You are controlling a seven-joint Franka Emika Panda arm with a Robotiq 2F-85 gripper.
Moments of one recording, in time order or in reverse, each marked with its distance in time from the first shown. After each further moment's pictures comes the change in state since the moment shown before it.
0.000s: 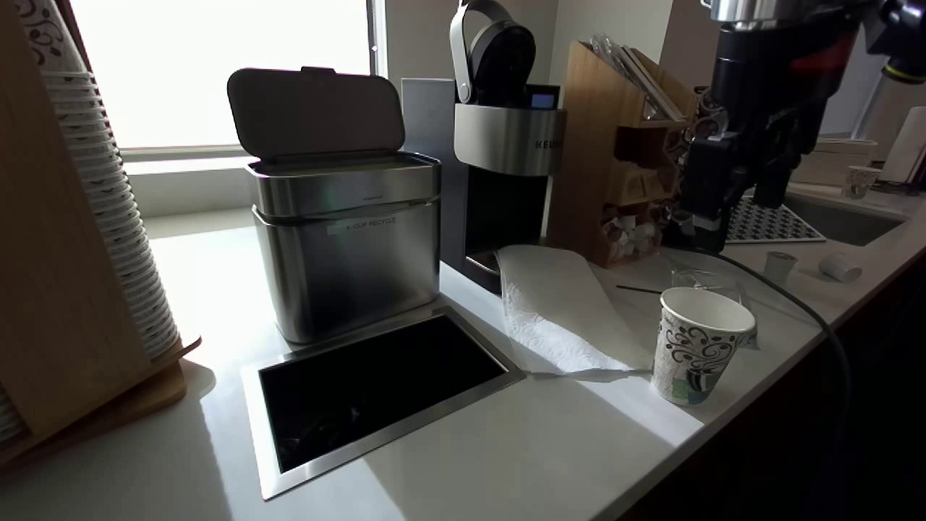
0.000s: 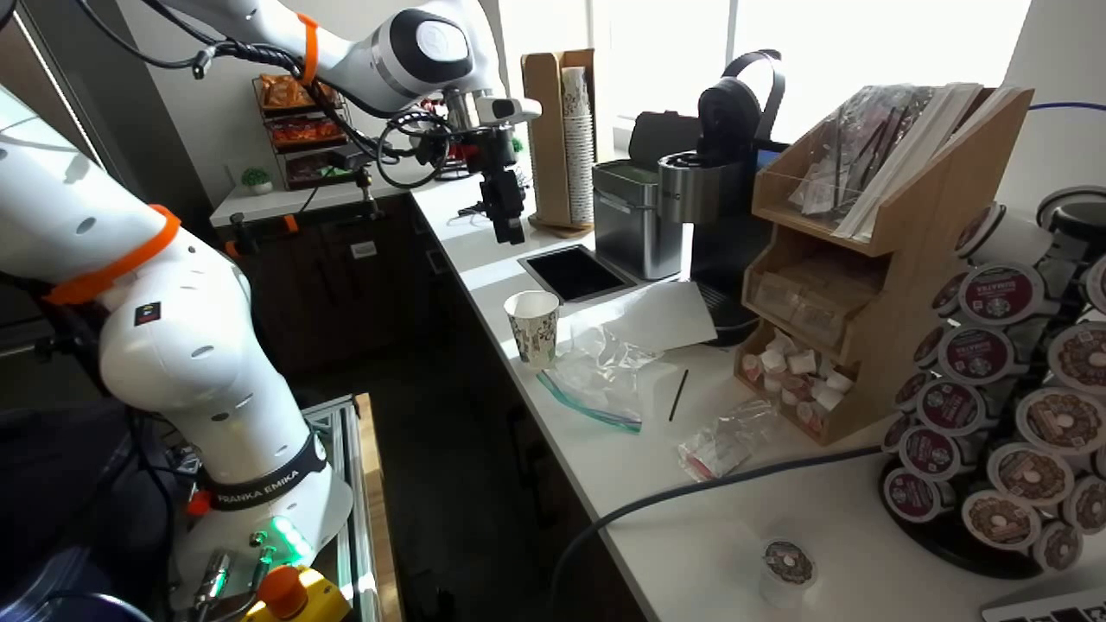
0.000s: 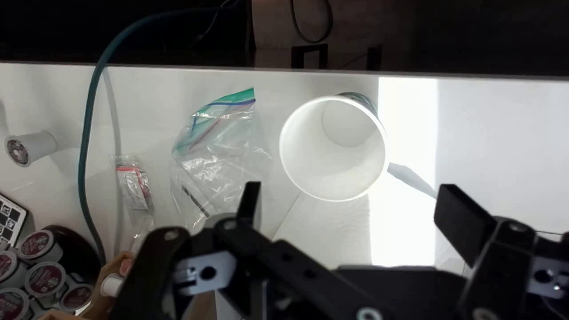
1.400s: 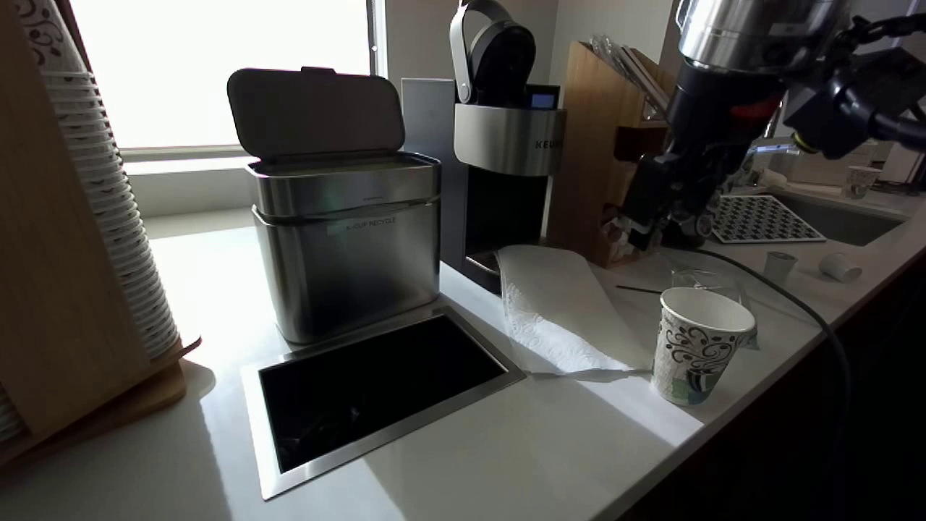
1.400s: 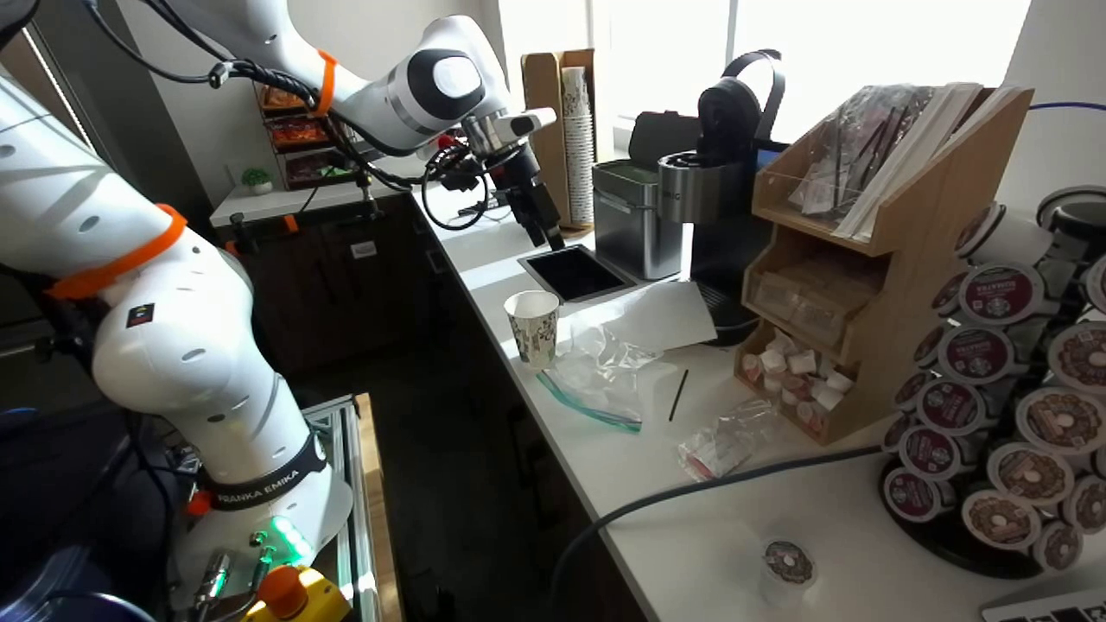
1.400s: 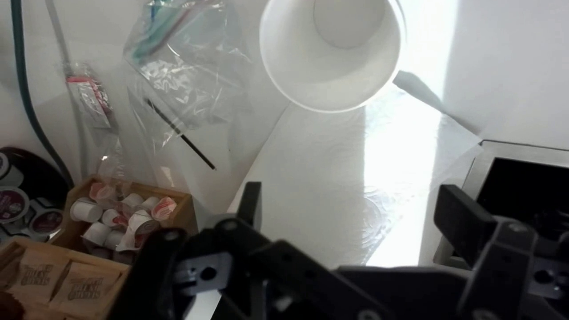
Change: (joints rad) arm -0.052 0.038 -0.001 -0.089 -0.117 0.367 0.030
